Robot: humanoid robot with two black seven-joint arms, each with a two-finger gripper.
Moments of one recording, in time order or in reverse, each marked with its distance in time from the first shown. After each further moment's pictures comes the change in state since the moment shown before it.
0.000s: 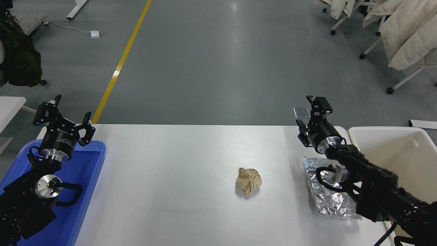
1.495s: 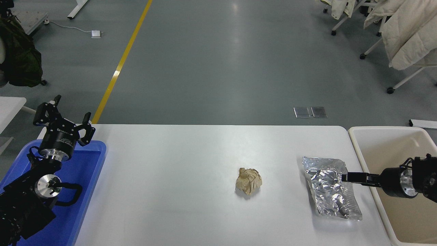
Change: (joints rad) left arm 0.000 0.000 0.000 0.000 0.000 0.000 0.000; right arm 0.059 -0.359 -0.709 0.006 -0.661 0.244 0.175
